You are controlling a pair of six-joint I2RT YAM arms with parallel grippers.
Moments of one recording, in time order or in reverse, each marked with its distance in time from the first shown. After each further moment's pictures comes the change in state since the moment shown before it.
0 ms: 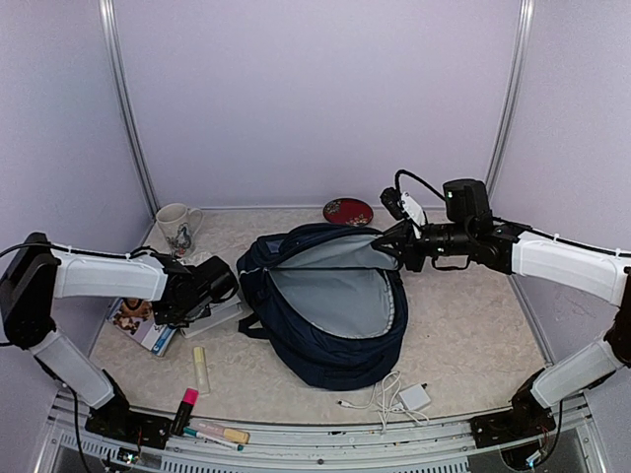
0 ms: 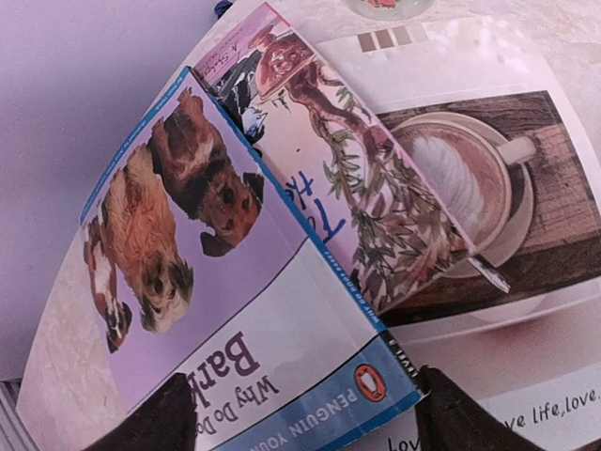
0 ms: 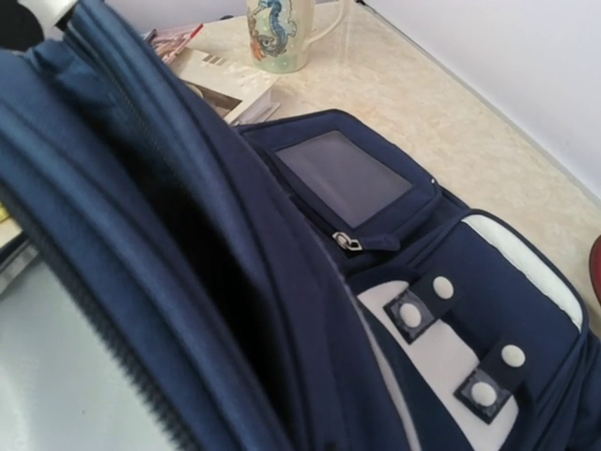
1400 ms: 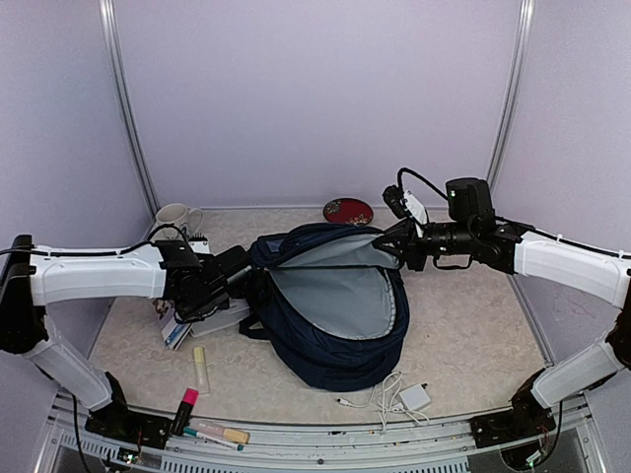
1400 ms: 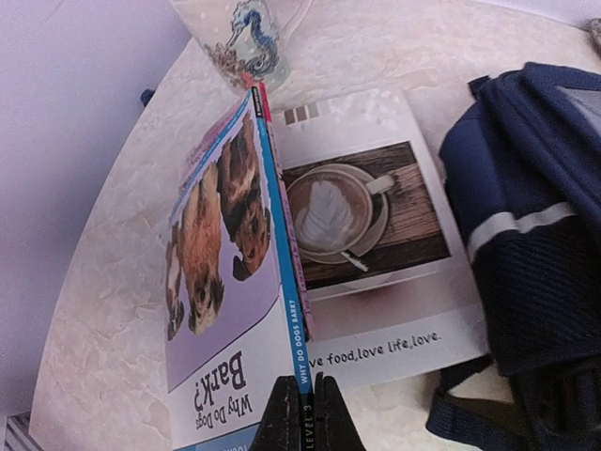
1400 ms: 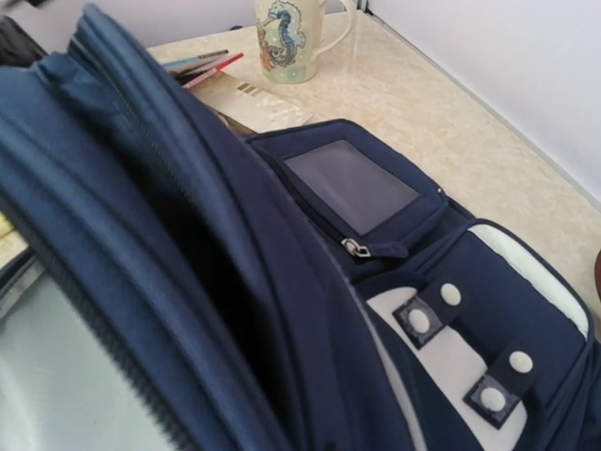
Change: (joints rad) left arm -0.227 -0.043 0.200 -0.156 -0.037 0.009; right arm -0.003 -0.016 -0.002 -0.002 -0.023 0.009
